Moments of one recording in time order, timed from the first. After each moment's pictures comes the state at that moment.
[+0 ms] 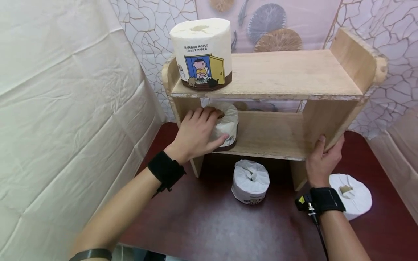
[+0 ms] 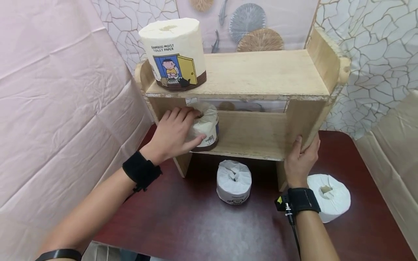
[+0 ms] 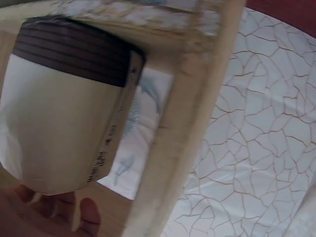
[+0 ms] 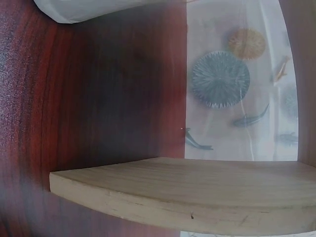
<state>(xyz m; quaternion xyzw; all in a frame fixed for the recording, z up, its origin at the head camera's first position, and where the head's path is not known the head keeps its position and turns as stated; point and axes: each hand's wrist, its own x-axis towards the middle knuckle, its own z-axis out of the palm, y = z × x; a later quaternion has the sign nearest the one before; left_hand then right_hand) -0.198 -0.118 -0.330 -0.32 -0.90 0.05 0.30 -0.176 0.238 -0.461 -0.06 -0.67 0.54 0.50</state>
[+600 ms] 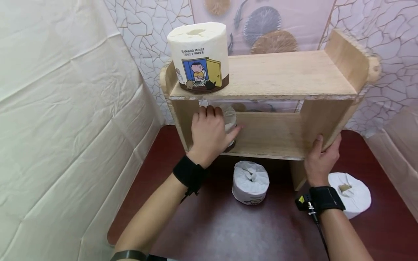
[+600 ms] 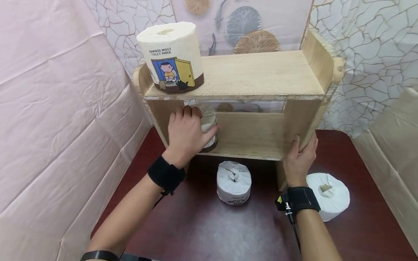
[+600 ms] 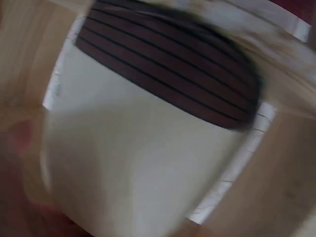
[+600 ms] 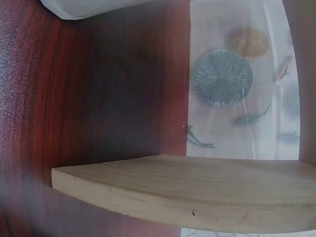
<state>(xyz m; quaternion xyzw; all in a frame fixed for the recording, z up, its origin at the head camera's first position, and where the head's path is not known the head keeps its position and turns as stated) -0.192 -0.057 -0.330 -0.15 -0.91 0.06 0.39 -0.168 0.229 -0.449 -0.09 -0.68 0.54 0.49</state>
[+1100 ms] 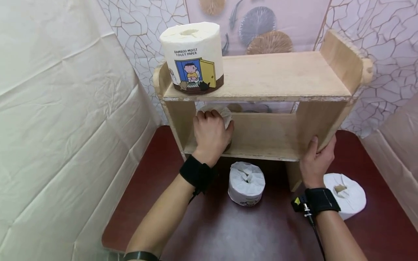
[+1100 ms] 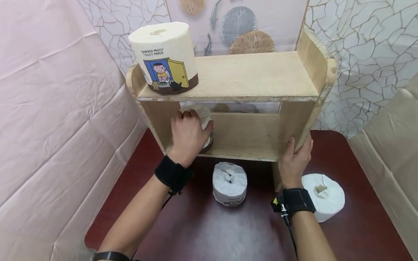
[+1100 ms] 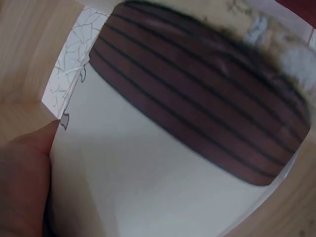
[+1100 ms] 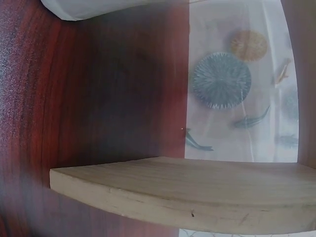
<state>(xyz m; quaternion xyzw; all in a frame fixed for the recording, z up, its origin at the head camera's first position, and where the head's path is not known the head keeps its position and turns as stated) -0.197 -0.031 -0.342 -0.07 -0.91 0.05 0.39 -0.172 0.239 -0.465 -0.08 -0.69 0.53 0.49</state>
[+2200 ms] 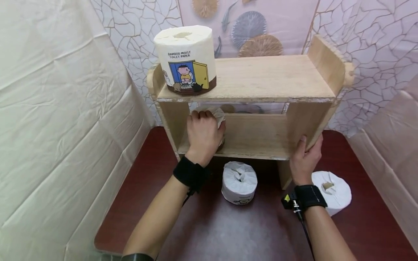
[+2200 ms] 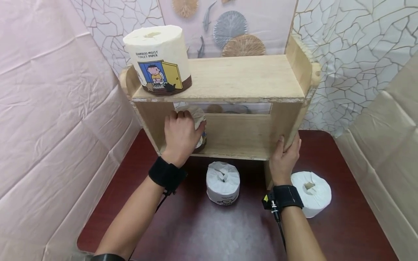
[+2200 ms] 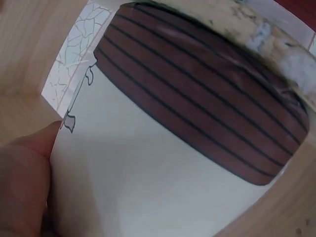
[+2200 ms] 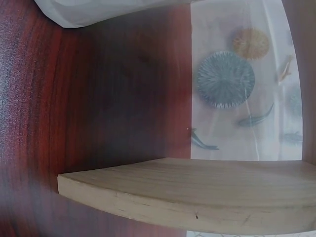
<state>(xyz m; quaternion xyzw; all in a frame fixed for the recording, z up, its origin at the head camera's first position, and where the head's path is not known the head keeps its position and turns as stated) -0.195 -0.034 -0.334 -0.10 -0.92 0.04 0.38 -0.171 0.238 -0.460 -0.07 -0.69 0.53 0.49</state>
